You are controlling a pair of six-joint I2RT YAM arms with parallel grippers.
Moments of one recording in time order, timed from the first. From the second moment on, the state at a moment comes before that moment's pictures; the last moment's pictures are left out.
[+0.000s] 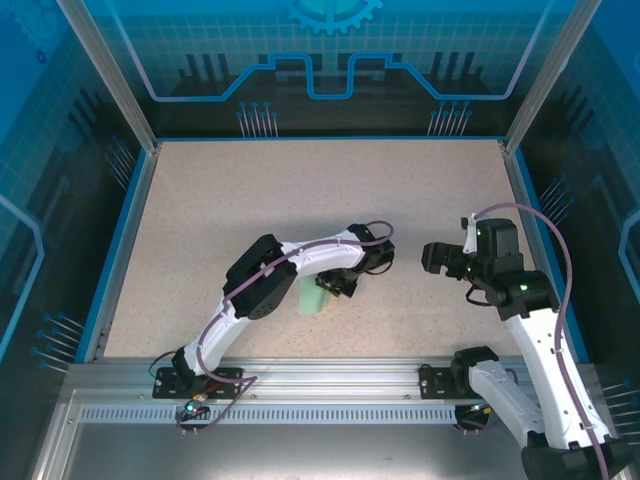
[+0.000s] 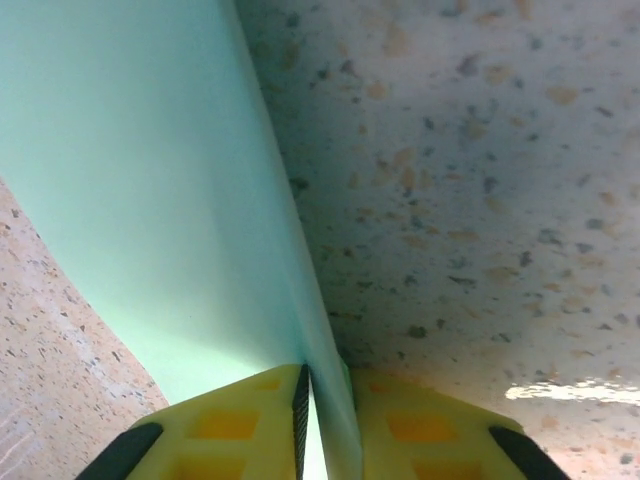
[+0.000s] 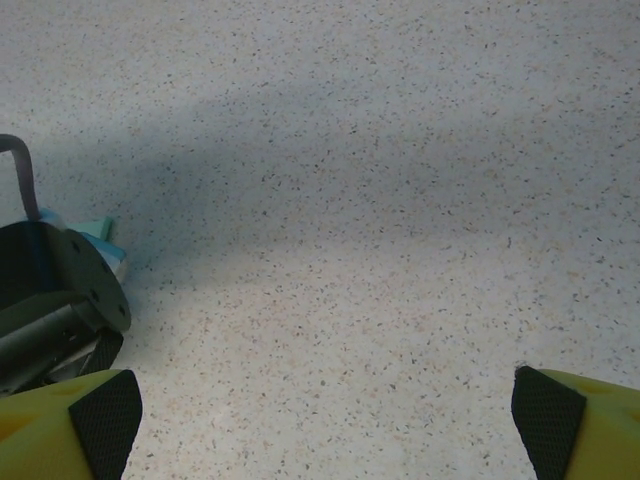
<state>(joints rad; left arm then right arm) -0.91 2.30 1.81 -1.33 -0.23 -0.62 0.14 0.77 0.90 -0.95 -0.04 0.29</state>
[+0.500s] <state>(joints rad) -0.86 2.19 1.73 -1.13 0.07 -0.57 0.14 0.82 0.90 -0.92 -0.17 0.29</state>
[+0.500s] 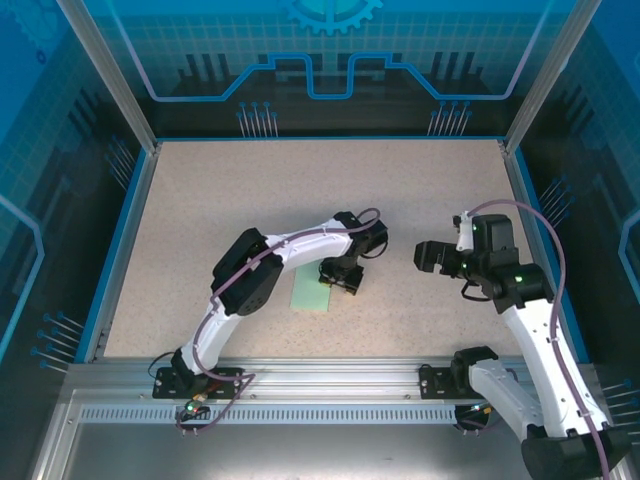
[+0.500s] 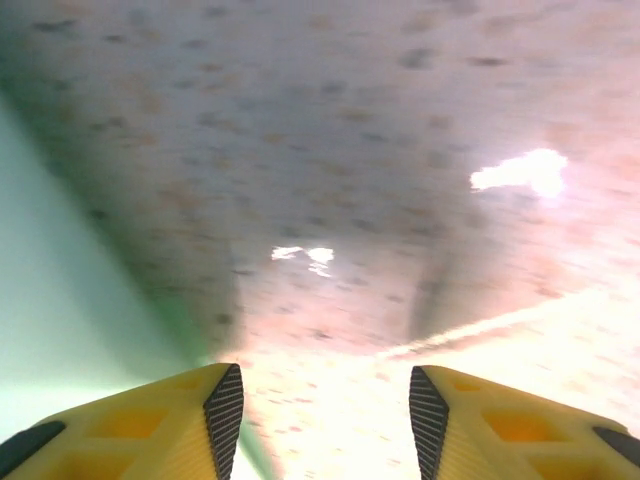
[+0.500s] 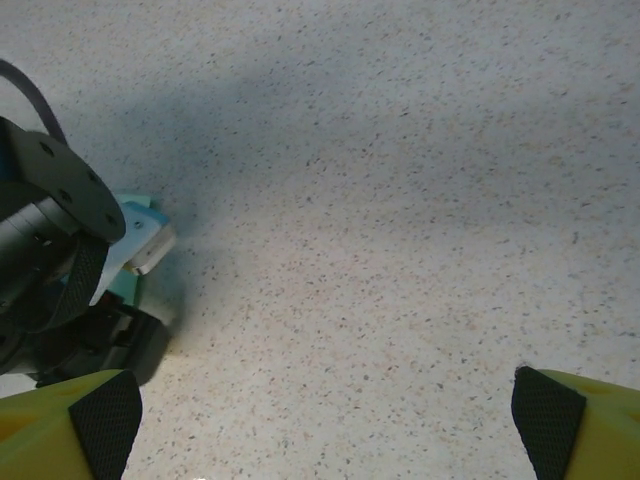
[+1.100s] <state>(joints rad) -0.47 1.64 1.05 -0.67 0.34 -0.63 0.48 1.16 0.79 -0.64 -0.30 0.42</state>
